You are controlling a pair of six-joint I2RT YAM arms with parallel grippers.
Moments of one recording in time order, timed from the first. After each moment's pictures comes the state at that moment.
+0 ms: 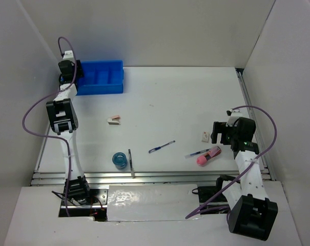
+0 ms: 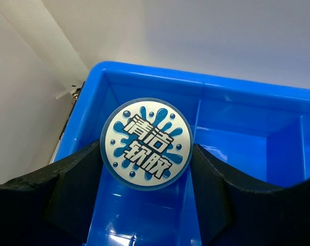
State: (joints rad) left arm 0.25 2.60 2.18 0.17 -0.05 0.02; right arm -0.26 0.86 0.54 -0.40 -0.28 -0.14
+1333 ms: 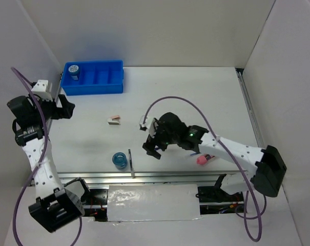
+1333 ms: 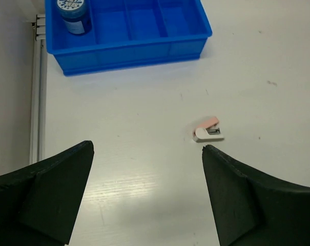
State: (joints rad) left arm 0.55 1.03 1.03 -0.39 0.65 0.16; right arm 0.90 1.27 0.95 -0.36 -0.22 -0.20
